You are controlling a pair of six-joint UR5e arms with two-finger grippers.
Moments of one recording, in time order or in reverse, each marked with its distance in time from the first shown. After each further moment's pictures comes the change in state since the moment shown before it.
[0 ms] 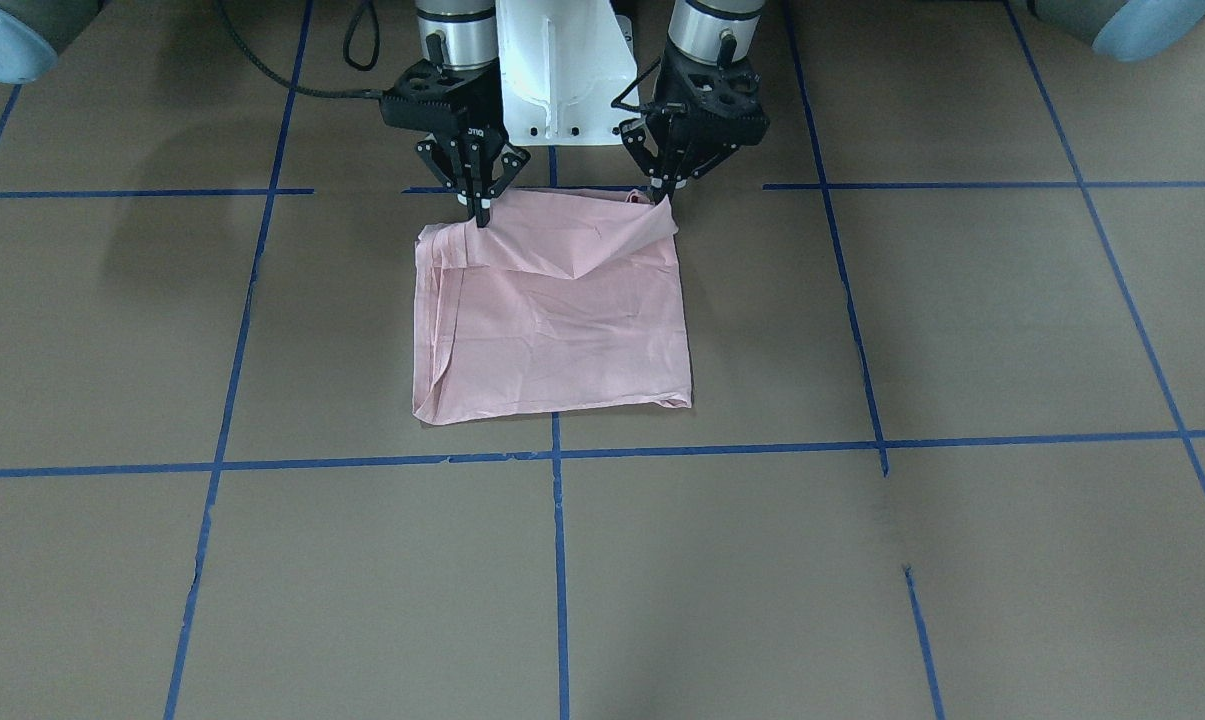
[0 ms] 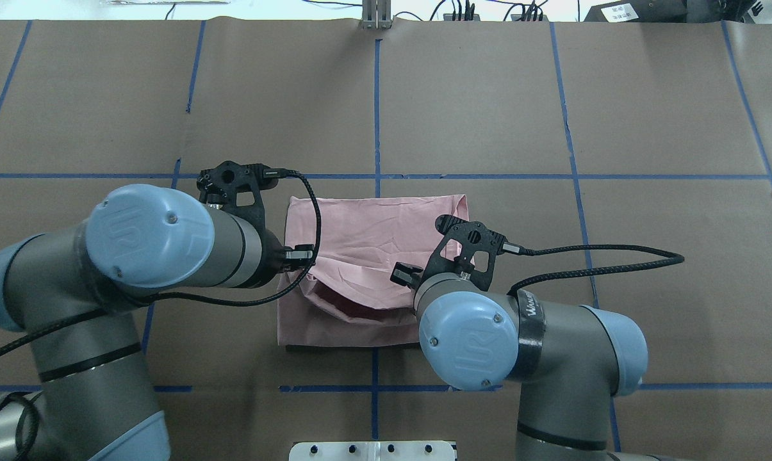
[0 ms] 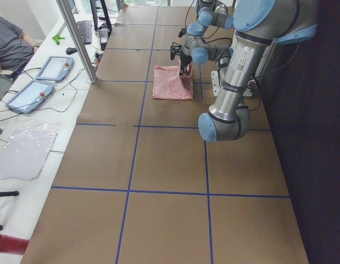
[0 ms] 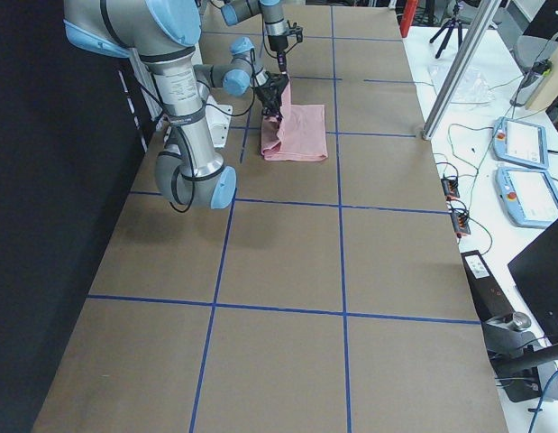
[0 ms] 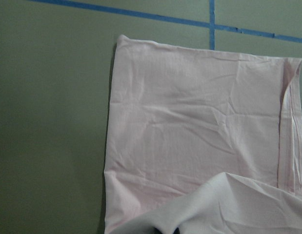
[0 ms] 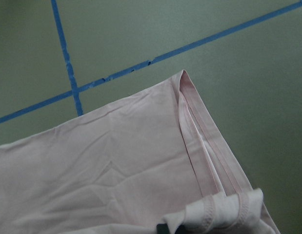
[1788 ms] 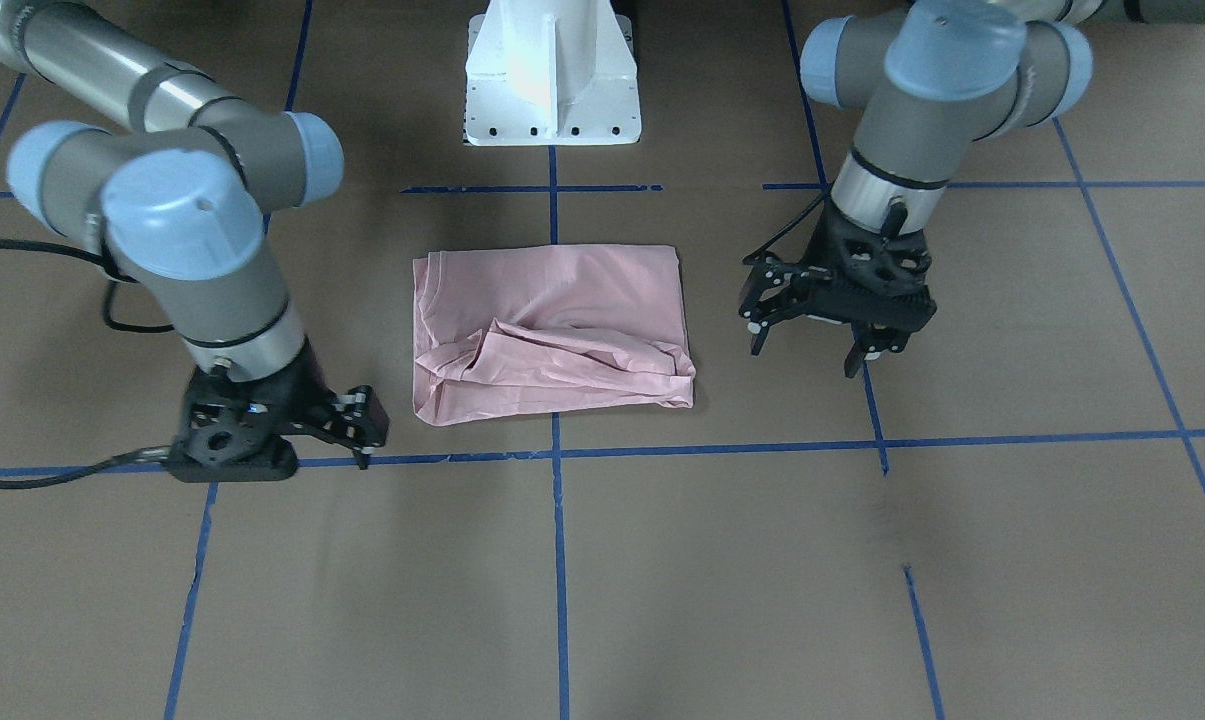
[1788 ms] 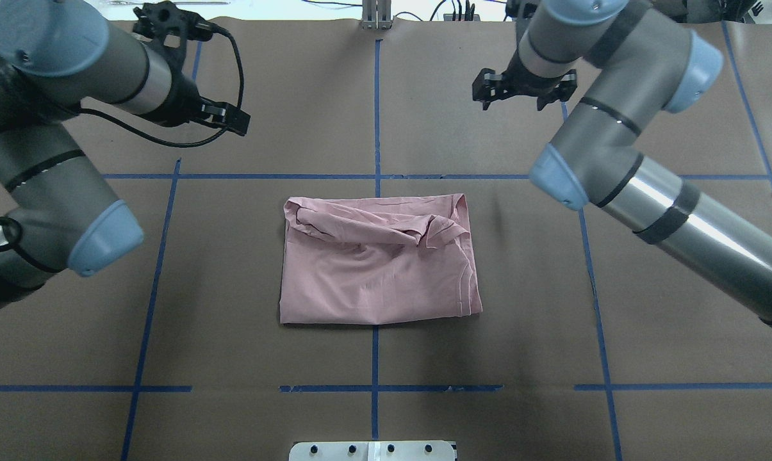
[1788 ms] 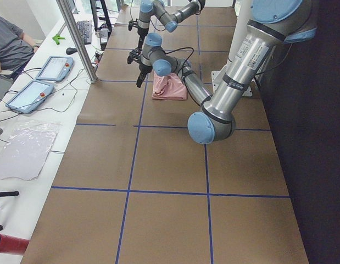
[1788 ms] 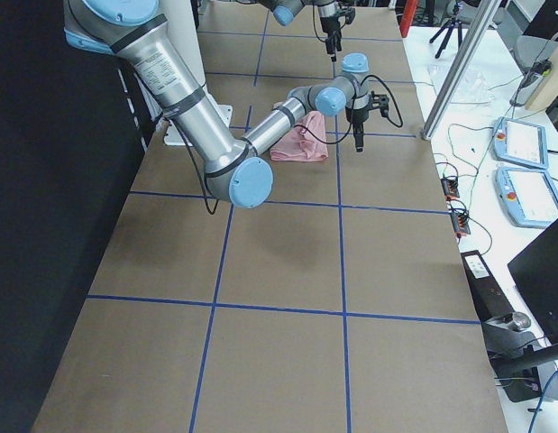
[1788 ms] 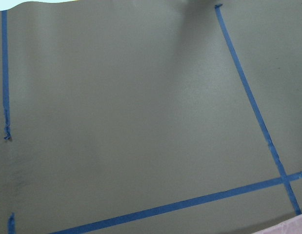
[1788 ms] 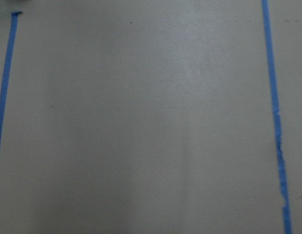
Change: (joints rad) left arm -0.420 0.043 0.187 -0.200 -0.235 0.647; right arm 0.661 0.078 -0.382 0.168 0.659 -0.890
